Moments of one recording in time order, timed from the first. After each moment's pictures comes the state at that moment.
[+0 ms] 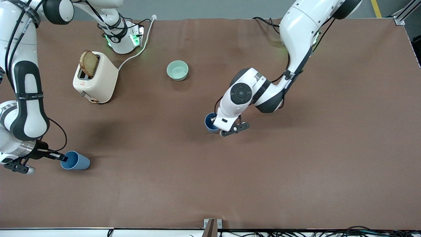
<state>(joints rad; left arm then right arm) -0.48 0.71 -0.30 -1.52 0.02 2.25 -1.07 -0.08 0.68 -0.24 -1.55 0.45 2.23 -0.27</state>
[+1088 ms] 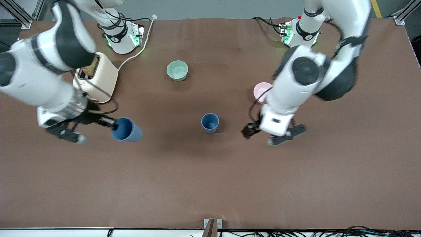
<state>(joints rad) -0.26 0.39 -0.23 -1.42 0.04 1.97 -0.89 0.00 0.26 0.37 -1.56 0.02 1.89 0.69</state>
